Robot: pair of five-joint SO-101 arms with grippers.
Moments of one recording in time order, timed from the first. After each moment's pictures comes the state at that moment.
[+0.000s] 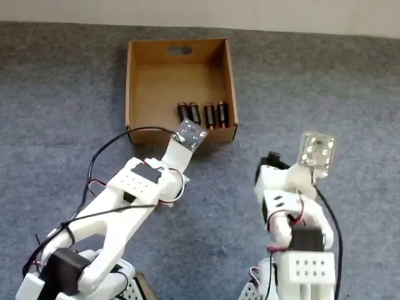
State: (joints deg) left arm 19.5 -19.3 54.9 40.6 -6.7; right arm -7.3 -80.1 72.5 46.5 -8.1
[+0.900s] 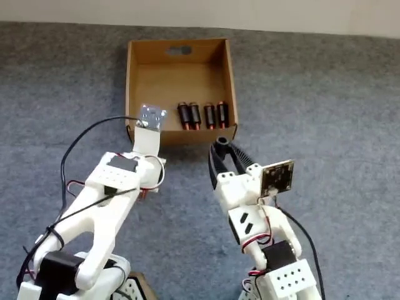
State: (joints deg) left arm 7.9 -20.9 52.9 41.3 1.5; right arm -26.3 -90.2 95.4 9.6 -8.1
